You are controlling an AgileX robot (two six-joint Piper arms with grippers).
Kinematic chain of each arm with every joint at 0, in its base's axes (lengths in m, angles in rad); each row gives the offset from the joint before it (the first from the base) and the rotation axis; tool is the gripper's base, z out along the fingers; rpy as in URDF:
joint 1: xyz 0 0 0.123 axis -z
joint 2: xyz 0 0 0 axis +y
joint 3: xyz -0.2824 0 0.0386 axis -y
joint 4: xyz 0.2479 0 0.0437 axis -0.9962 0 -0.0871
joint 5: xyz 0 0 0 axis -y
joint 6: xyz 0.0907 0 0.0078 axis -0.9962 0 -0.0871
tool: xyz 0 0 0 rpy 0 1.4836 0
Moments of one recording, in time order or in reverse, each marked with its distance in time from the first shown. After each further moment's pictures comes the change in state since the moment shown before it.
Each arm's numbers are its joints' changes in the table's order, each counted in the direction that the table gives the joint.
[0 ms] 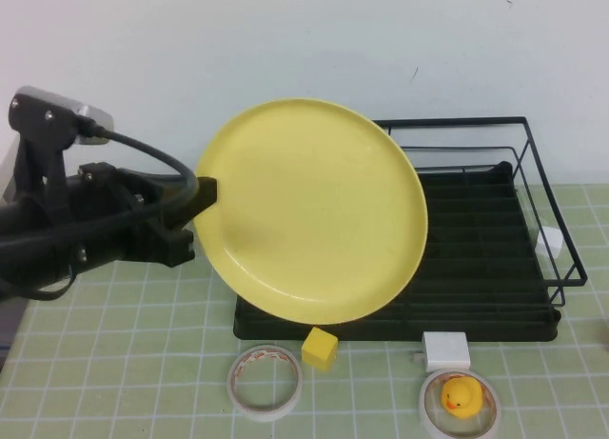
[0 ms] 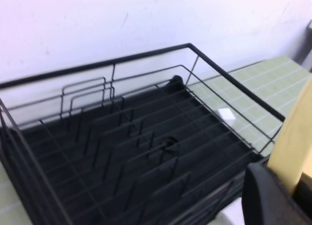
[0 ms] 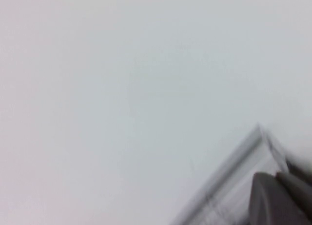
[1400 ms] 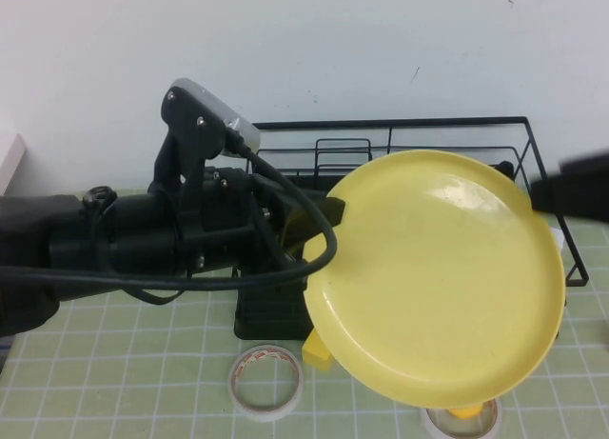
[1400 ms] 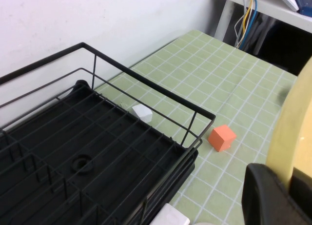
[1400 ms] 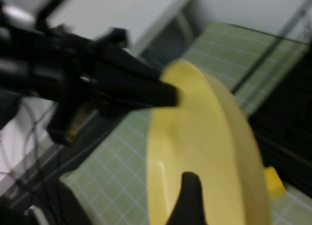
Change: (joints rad) right arm 0.000 1.197 1.013 -0.500 -1.121 1.253; left arm 0.258 0.130 0.117 0.024 -0.021 -0.086
